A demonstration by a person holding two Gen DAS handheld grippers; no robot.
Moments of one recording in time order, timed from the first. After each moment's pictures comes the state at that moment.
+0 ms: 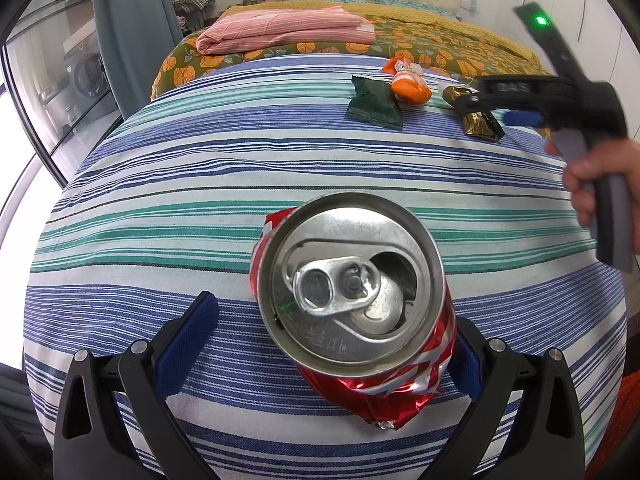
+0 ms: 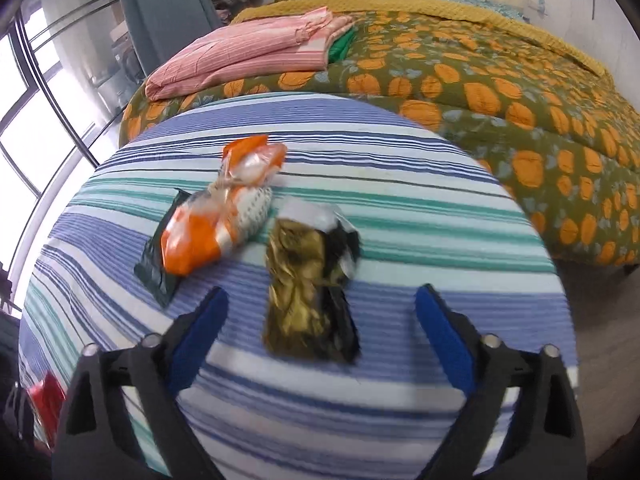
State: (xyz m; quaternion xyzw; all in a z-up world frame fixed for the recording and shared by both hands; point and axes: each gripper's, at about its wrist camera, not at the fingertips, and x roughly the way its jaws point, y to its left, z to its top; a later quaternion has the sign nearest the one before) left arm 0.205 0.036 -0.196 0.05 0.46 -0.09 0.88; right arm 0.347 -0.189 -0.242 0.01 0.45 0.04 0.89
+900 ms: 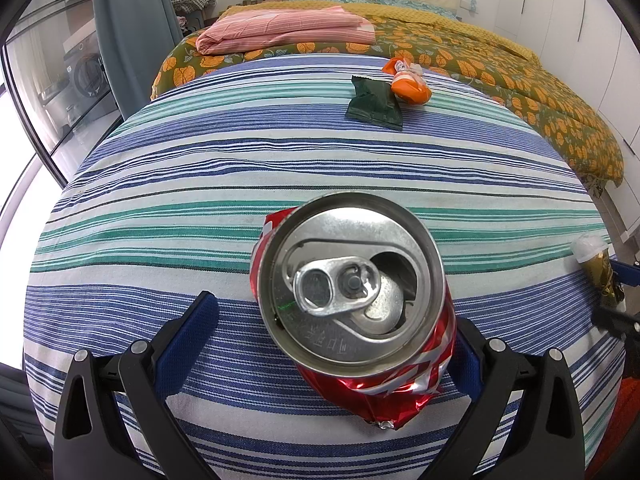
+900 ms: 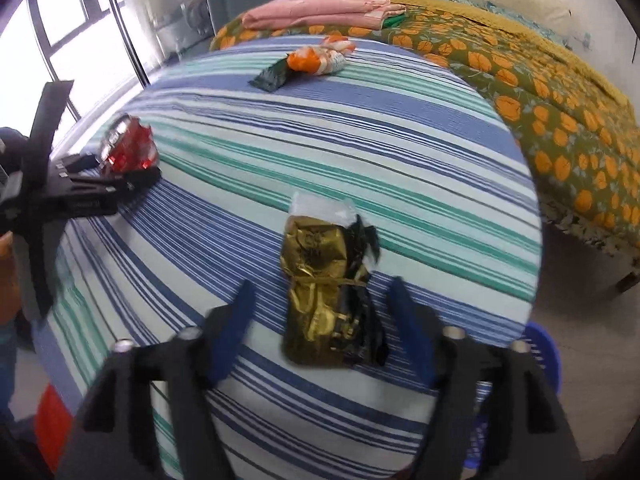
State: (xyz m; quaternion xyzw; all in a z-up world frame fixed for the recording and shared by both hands) left arm 0.206 0.036 -0.197 0.05 0.46 -0.09 0.88; right arm 0.130 -0.198 -0.256 -0.06 0.46 0.12 0.88
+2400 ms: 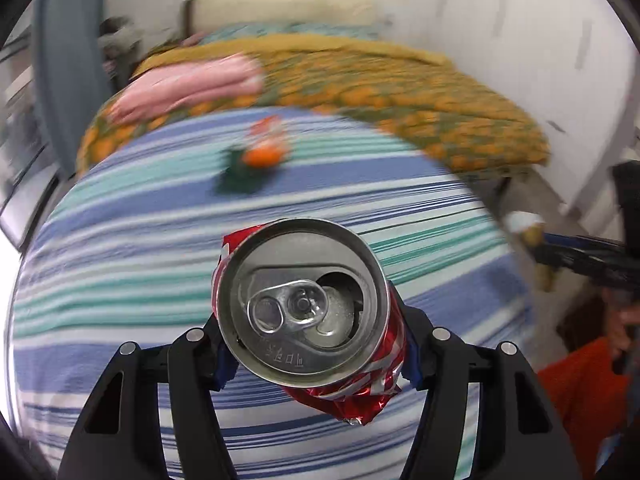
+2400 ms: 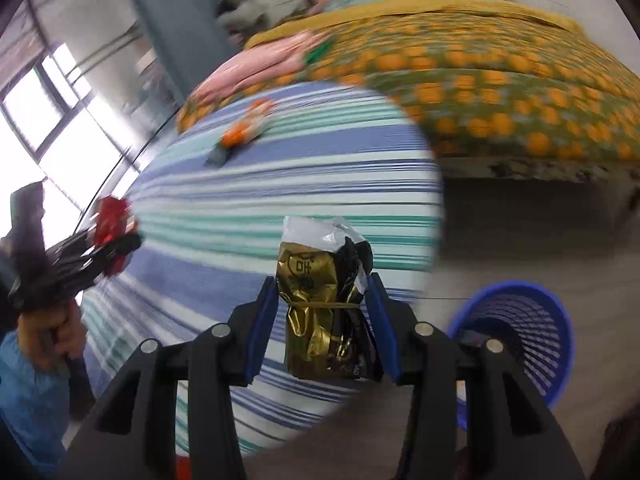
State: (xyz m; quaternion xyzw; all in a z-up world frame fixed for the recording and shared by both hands) left arm 0.165 -0.048 -0.125 0.07 0.41 -0.25 0.88; right arm 0.099 -0.309 -0.205 0.09 0.42 0.07 0.90
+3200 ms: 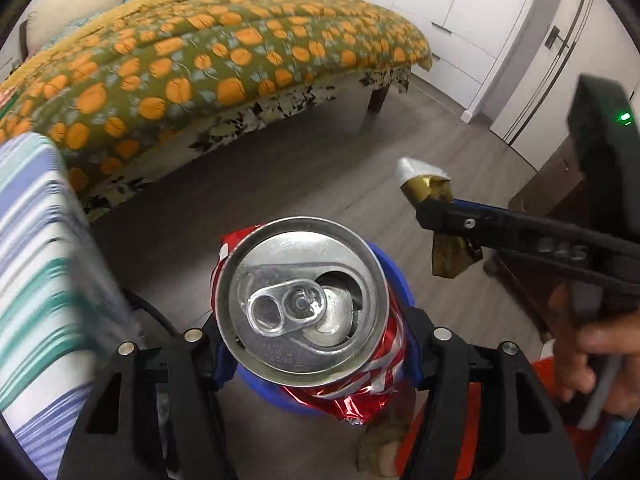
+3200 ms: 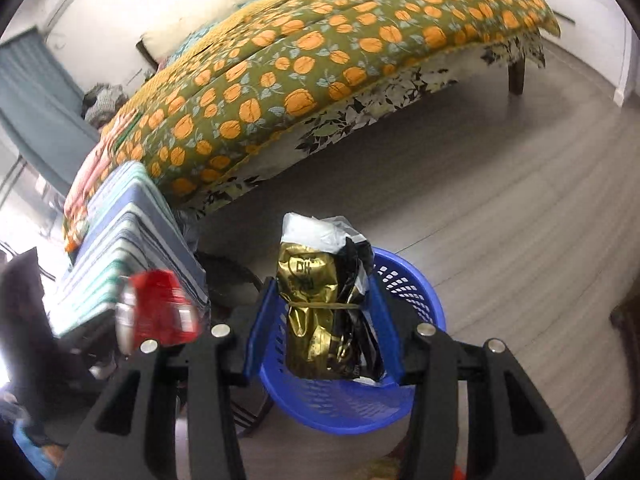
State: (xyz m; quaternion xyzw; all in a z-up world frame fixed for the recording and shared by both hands) left arm 0.129 -0.412 -0.235 0.15 0.47 -0.43 0.76; right arm 0.038 -0.554 -0.269 0.25 0.40 -0.11 0.87
